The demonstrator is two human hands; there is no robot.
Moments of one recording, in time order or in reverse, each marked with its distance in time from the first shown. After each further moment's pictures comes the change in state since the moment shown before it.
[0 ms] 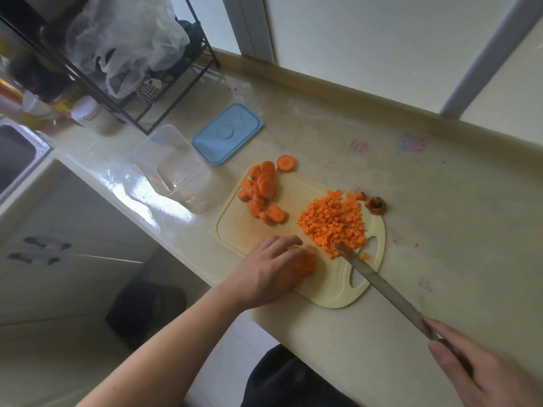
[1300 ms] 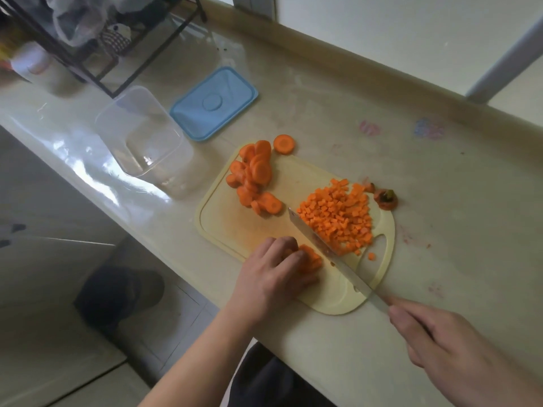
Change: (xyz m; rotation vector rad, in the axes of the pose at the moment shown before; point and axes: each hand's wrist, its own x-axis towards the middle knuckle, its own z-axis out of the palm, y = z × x) left_hand 0.000 0.020 0.039 0.001 0.351 -0.129; right_hand 0.045 -0.084 0.014 0.062 -0.446 -0.037
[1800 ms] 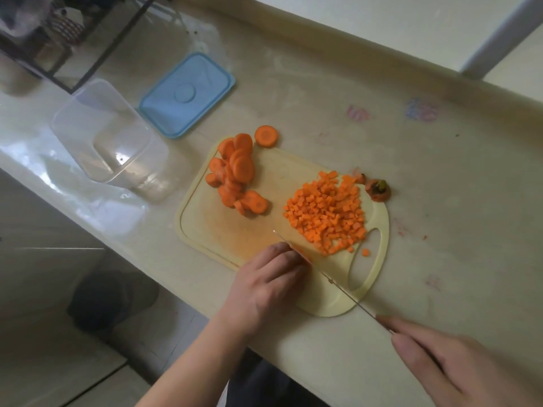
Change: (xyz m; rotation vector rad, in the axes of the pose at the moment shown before) left_hand -0.001 -0.004 0.003 -0.136 -0.114 0.154; right_hand -0.013 0.020 0.008 -0.160 0.138 0.004
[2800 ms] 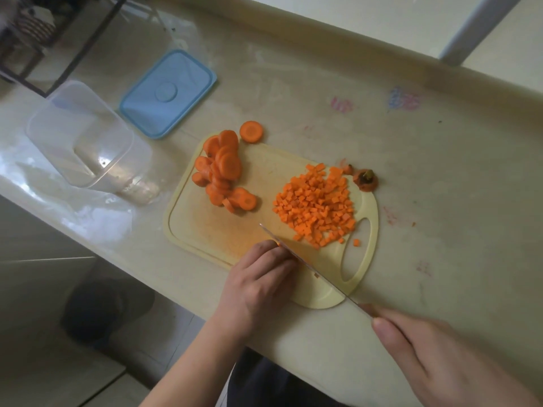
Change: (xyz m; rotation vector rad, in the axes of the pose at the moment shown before) left_hand -0.002 0.006 -0.001 0.001 0.038 -0.076; right_hand 0.004 0.000 0.011 -0.084 -0.068 -0.103
